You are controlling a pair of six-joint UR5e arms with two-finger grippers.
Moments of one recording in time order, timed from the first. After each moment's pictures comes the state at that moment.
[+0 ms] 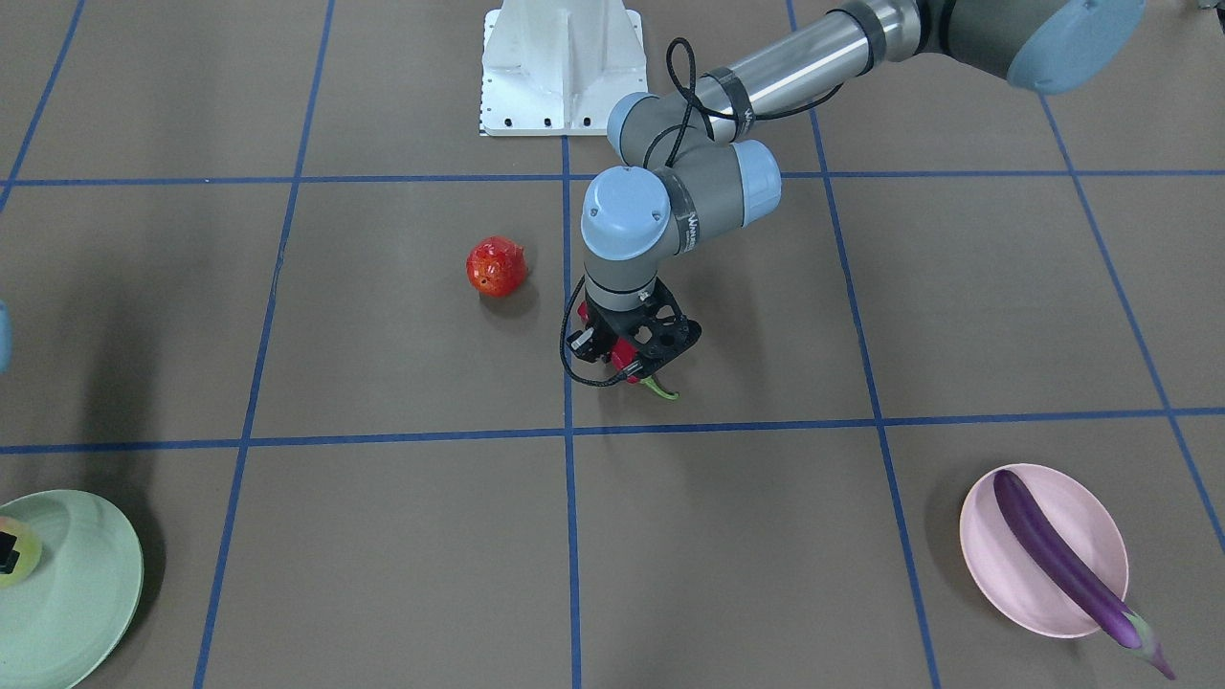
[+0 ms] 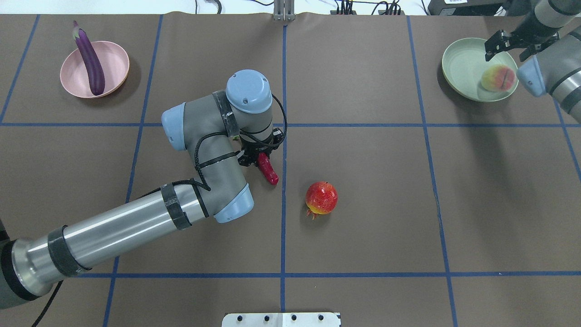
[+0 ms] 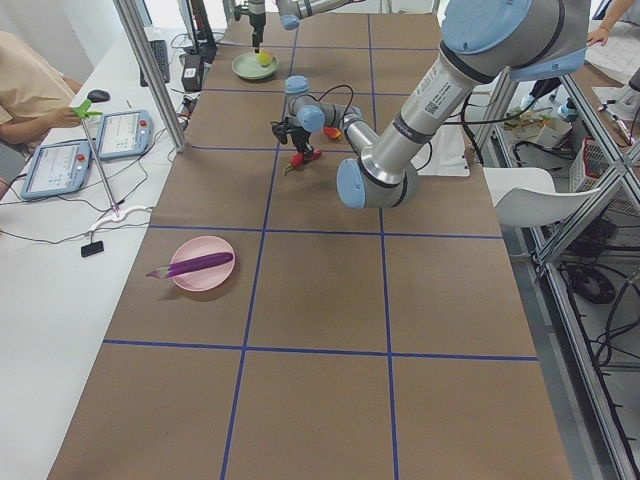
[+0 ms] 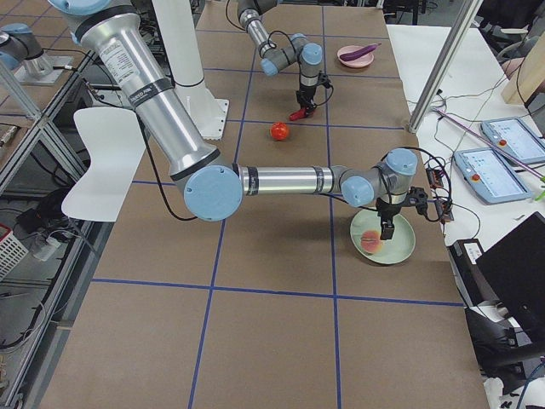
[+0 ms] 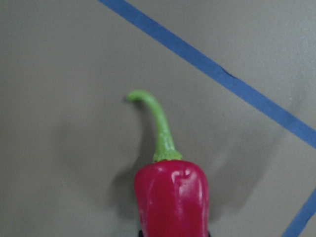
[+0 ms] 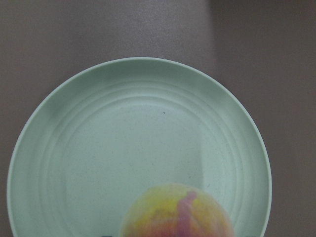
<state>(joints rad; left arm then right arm) -0.58 -2.47 -1.26 -1.69 -1.97 -1.73 1.25 -1.03 1.07 -1.18 2.19 0.55</state>
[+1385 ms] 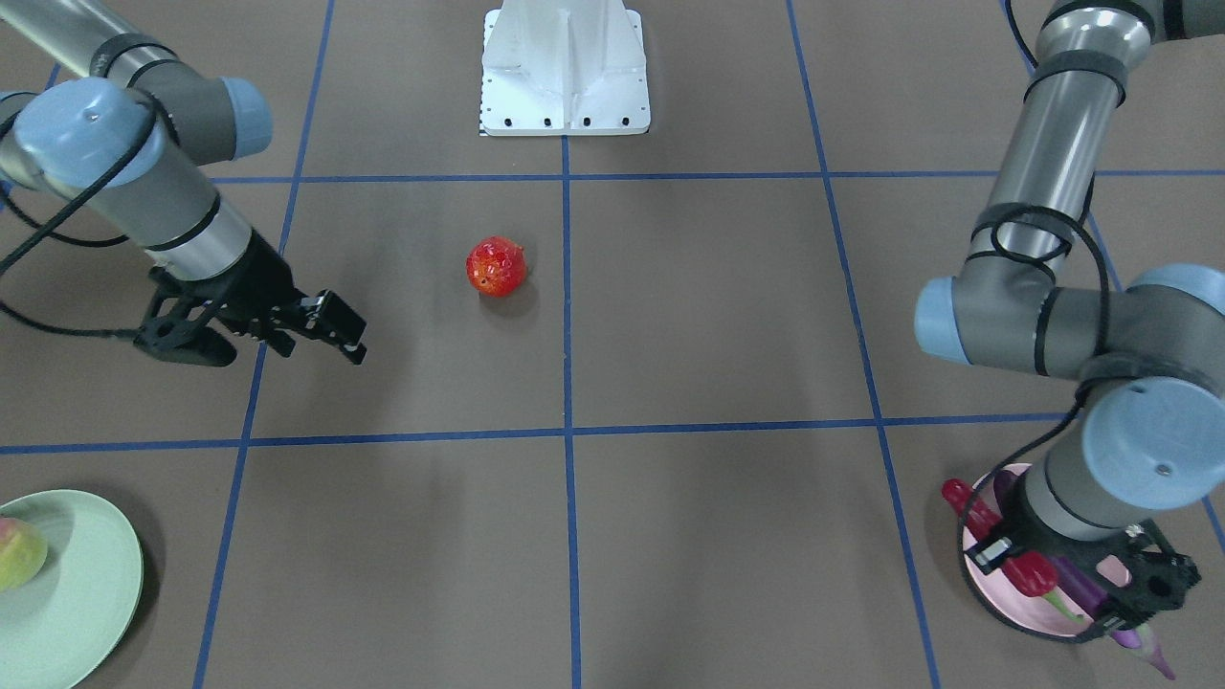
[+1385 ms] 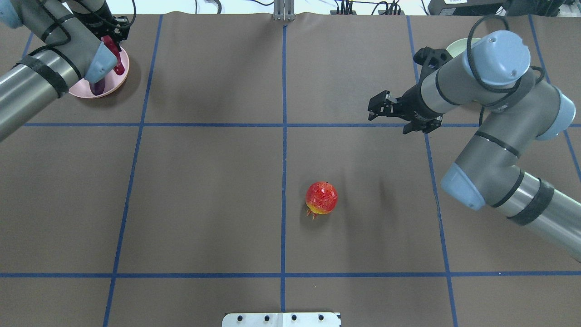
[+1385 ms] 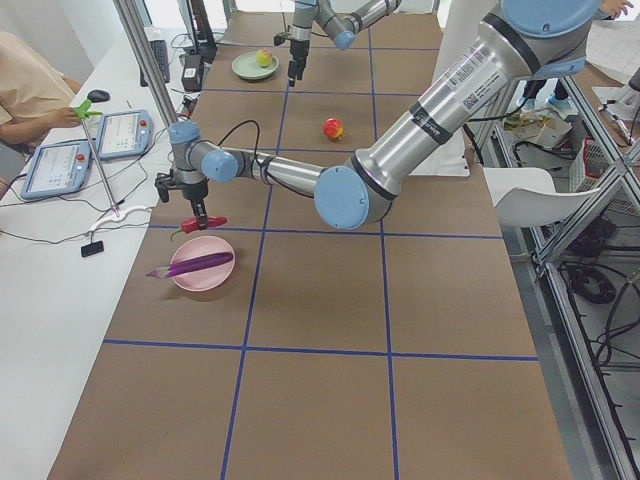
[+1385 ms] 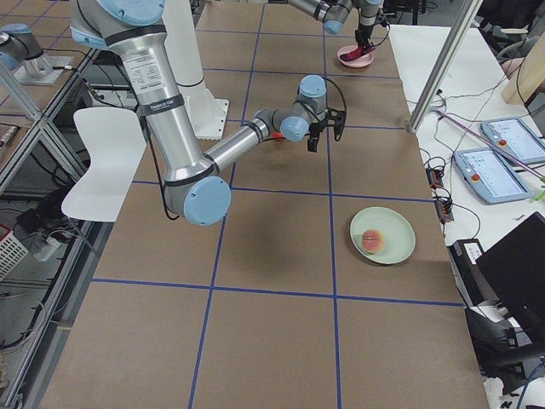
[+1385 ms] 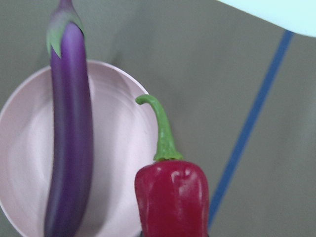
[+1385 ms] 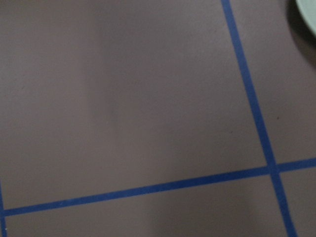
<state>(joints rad) -1.12 -2.39 -0.86 -1.86 -2.05 -1.06 0.77 -1.18 1.77 -1.23 2.05 1.41</state>
